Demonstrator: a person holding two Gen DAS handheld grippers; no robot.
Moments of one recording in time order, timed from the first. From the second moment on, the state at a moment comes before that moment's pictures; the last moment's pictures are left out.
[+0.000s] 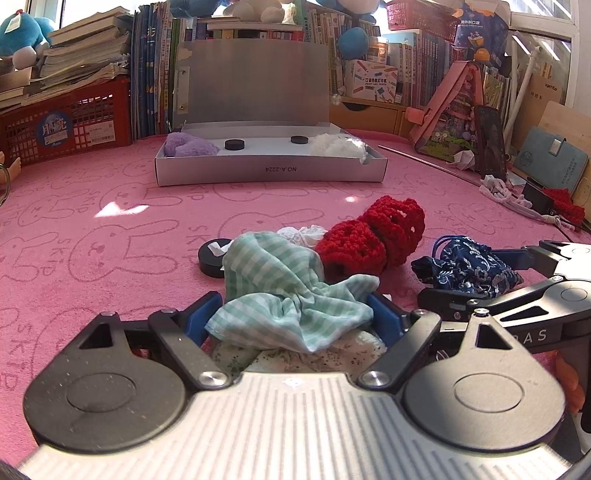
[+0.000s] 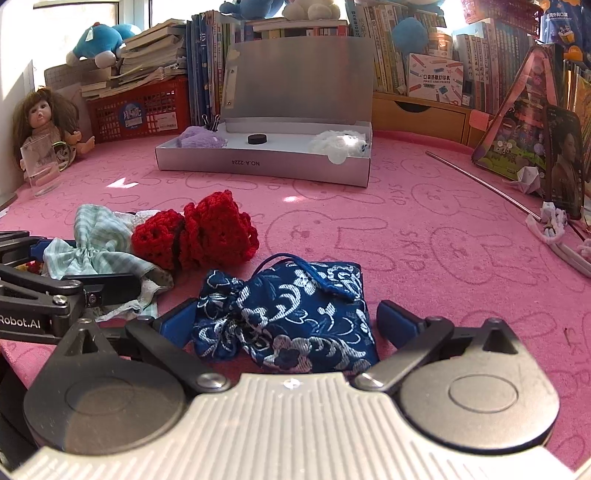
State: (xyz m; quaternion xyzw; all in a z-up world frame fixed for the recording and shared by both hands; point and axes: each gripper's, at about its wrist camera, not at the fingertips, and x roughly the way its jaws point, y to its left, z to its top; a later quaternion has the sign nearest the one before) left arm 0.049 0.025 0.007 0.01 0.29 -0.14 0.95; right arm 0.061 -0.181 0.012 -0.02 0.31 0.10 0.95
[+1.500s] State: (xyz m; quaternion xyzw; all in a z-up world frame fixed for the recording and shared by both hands) left arm 0.065 0.035 0.078 -0.03 0.23 -0.14 0.96; right arm 0.072 -0.196 0.056 0.03 0.26 0.11 0.96
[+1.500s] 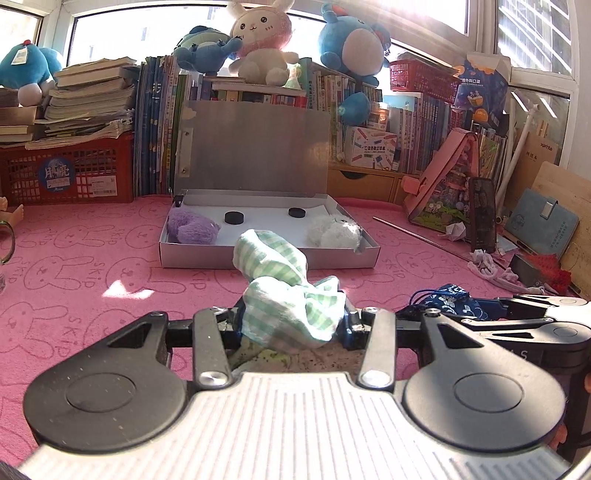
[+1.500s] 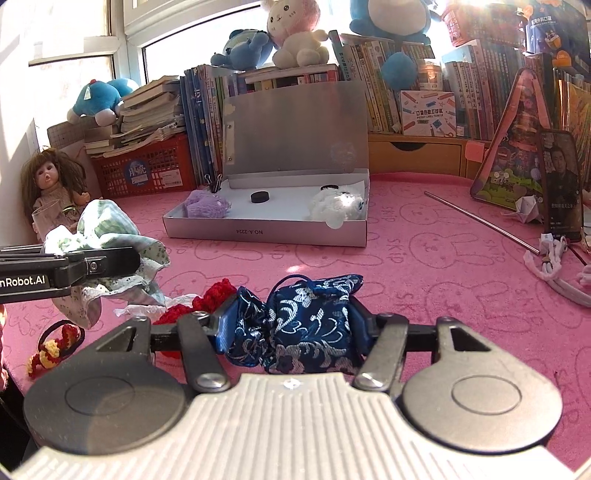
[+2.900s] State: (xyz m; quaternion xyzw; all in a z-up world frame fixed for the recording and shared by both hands) left arm 0.252 0.060 0.103 -0.11 0.29 -0.11 0.94; right arm 0.232 -0.228 0.105 0.15 0.29 0.09 0.94
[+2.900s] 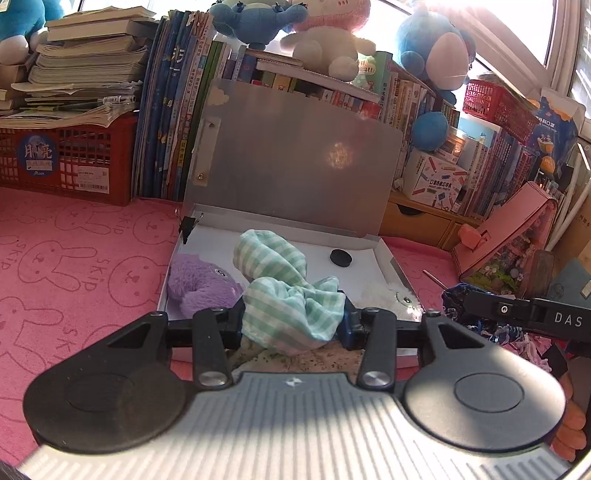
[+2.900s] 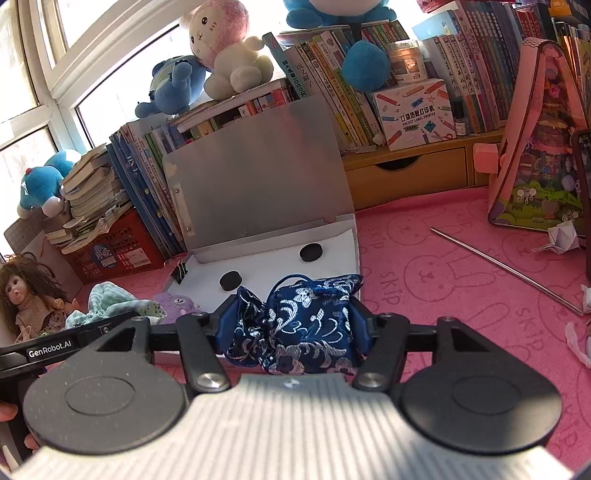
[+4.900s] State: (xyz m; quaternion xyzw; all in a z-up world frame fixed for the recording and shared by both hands) left arm 0.423 0.059 0.063 -0.11 0.31 -0.05 0.94; right arm 0.392 -0.208 0.050 0.17 0.31 0.05 0.93
